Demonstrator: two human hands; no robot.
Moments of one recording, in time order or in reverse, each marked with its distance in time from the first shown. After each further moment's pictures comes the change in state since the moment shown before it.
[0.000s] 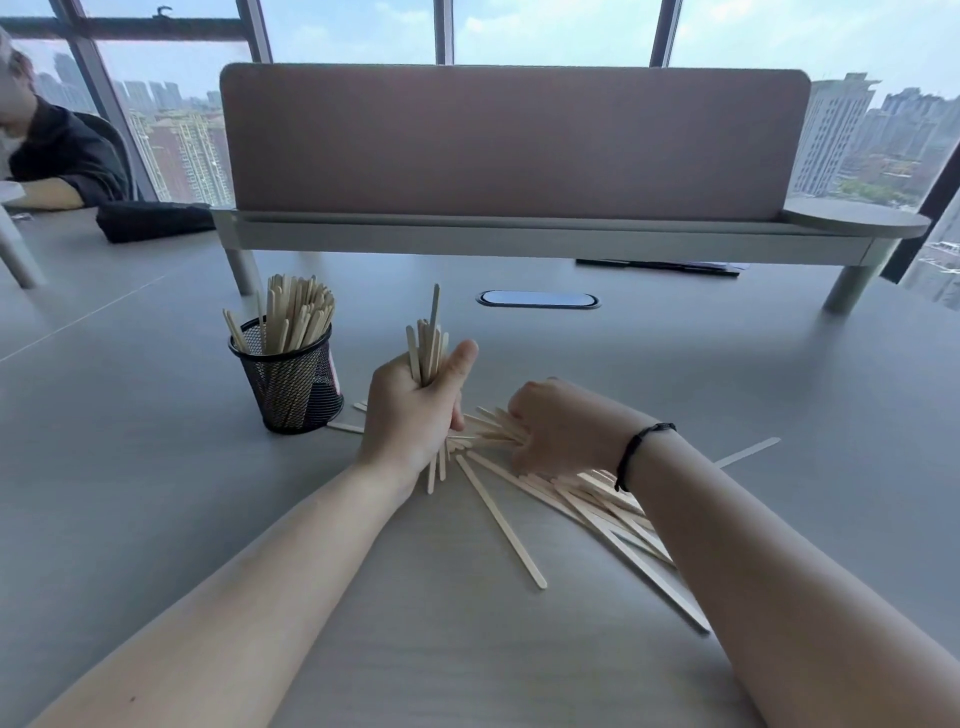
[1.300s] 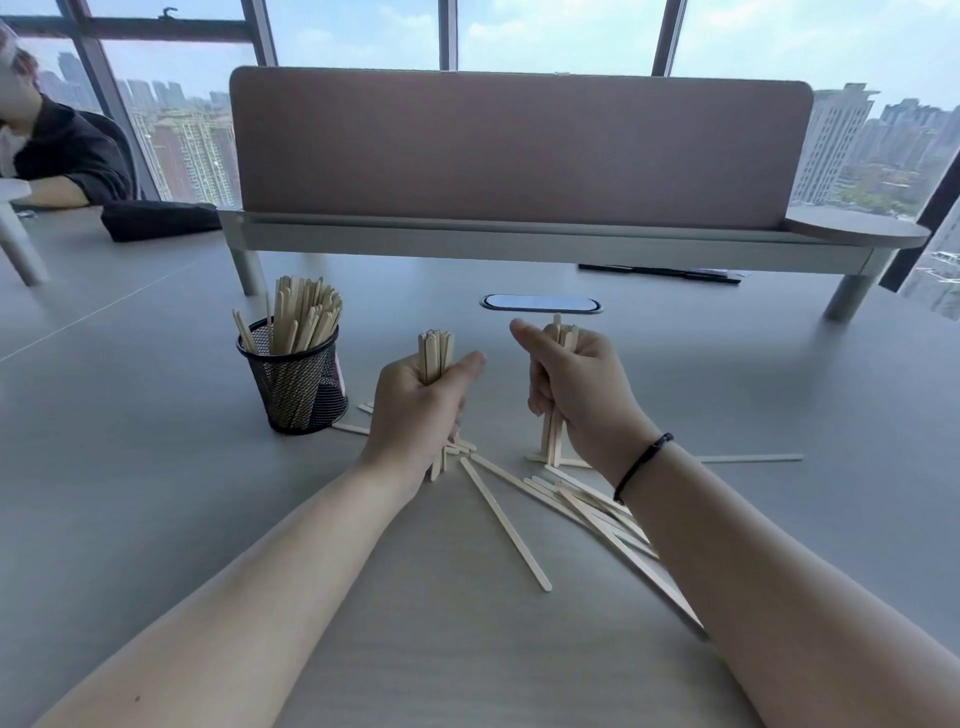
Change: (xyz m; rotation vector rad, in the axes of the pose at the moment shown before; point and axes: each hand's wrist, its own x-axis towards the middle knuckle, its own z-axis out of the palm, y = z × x) left_hand -0.005 0.020 -0.001 -0.166 -0.027 -0.185; right_hand 0.004 -0.013 -0.009 1.444 0.549 0.099
